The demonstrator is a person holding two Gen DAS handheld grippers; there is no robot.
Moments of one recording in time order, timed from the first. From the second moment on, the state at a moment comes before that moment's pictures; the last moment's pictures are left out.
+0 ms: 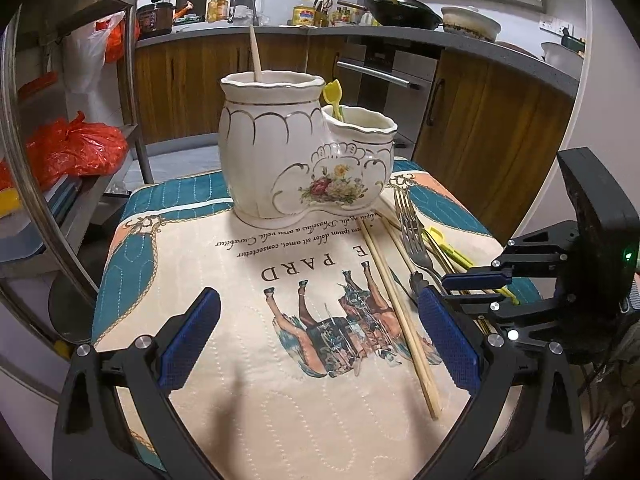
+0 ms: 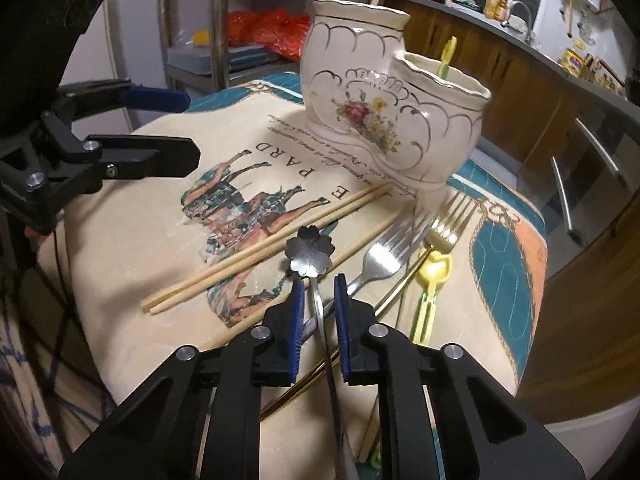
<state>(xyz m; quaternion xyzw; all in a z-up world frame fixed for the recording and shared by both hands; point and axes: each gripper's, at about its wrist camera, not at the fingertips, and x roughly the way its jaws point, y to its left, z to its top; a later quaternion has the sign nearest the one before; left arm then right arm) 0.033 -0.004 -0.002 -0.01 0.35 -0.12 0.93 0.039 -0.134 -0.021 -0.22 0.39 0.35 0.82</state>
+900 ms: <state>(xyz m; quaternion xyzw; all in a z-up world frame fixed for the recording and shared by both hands) 0.068 -0.057 -0.031 0.03 0.46 -0.11 0.88 0.052 -0.188 0.009 -0.11 0.34 0.34 0.87</state>
